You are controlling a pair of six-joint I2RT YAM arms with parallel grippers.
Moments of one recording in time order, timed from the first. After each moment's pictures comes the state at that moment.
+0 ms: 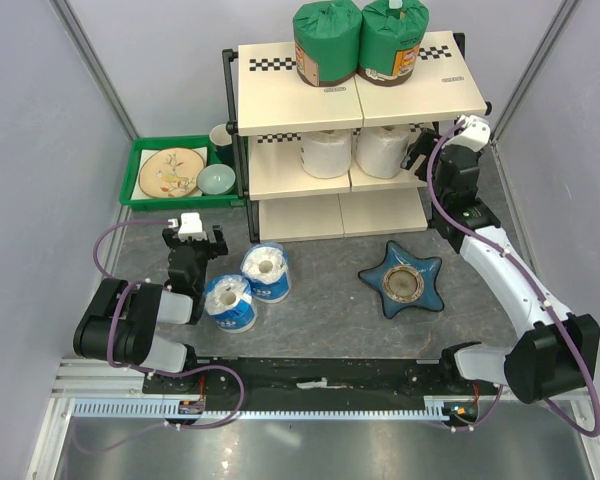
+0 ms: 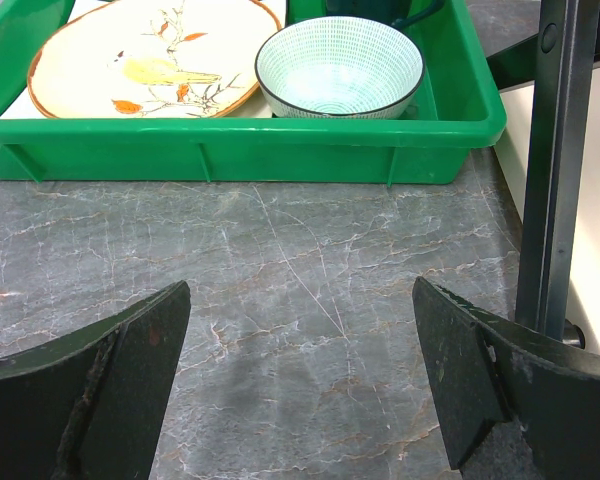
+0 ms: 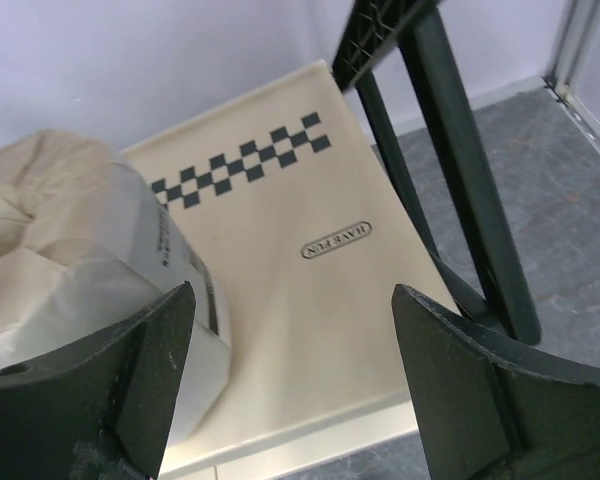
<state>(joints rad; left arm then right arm) -0.14 1.45 0.18 1.18 -0.22 0.01 0.25 1.27 1.08 0.02 0.40 0.37</state>
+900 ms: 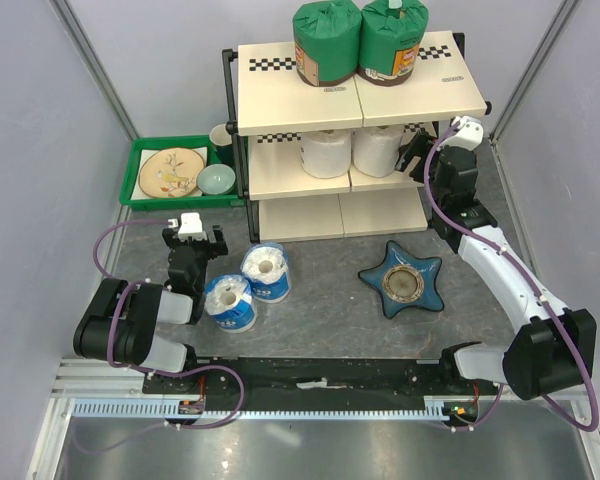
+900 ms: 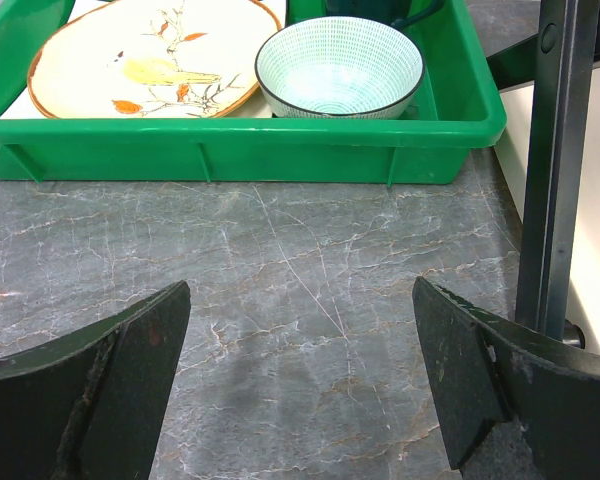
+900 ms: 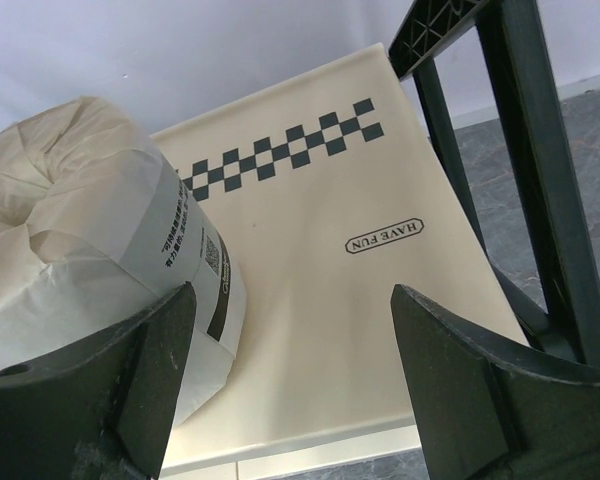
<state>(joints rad) -0.14 1.45 0.18 1.18 -0.22 0.01 0.24 1.29 1.05 0.09 0.28 0.37</state>
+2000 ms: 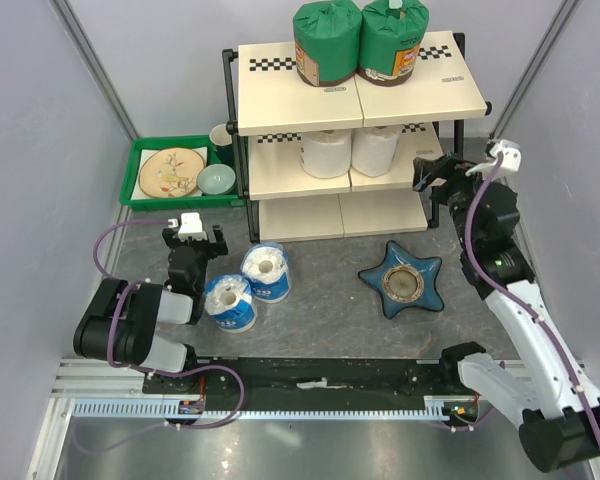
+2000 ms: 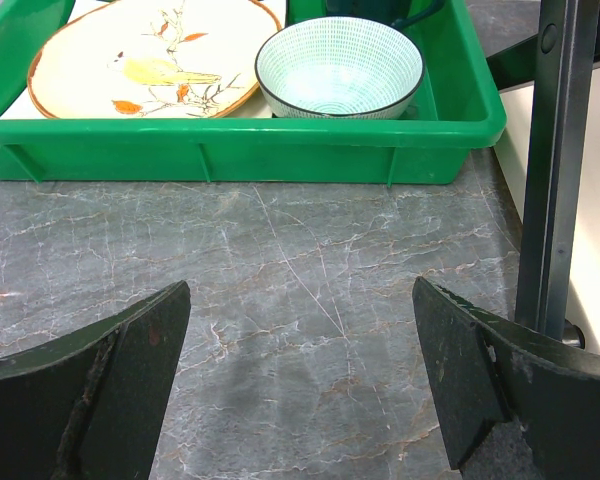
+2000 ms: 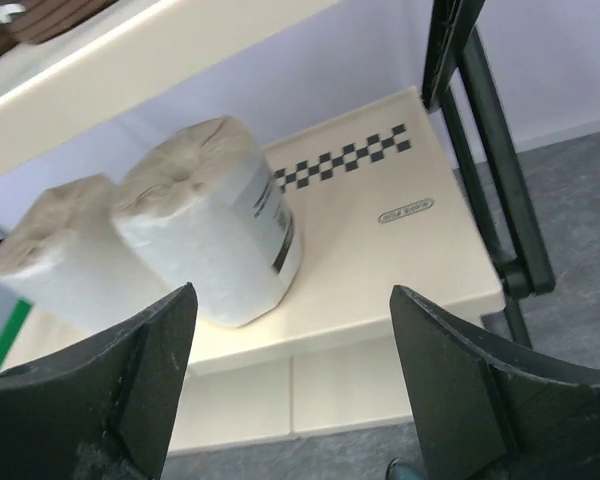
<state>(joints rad) -0.14 1.45 0.18 1.18 -0.22 0.01 0.25 0.94 0.94 0.01 0.20 0.42</state>
